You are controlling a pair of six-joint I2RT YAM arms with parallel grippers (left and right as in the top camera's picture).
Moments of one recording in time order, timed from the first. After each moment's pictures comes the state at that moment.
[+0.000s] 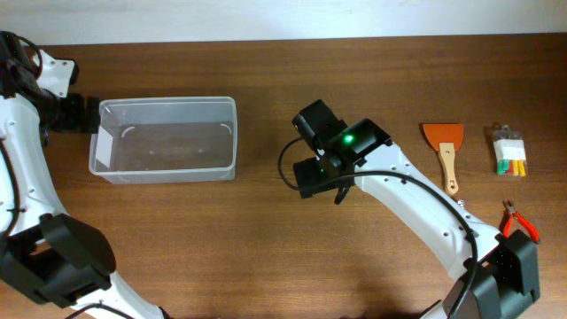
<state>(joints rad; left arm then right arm) 0.41 1.95 2.01 -1.24 0.04 0.45 0.59 1.70 1.46 -1.14 0.12 0.35</state>
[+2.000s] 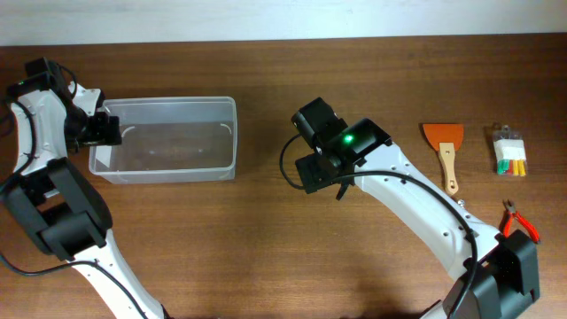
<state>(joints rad) 0.41 2.29 2.01 -1.16 0.04 0.37 0.59 1.70 1.46 -1.09 0.22 0.26</state>
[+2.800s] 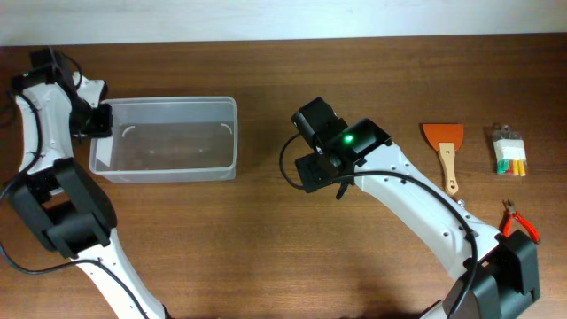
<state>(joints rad) 0.37 2.29 2.07 -1.18 0.03 0.35 0.59 1.70 1.46 -1.09 0.22 0.26</state>
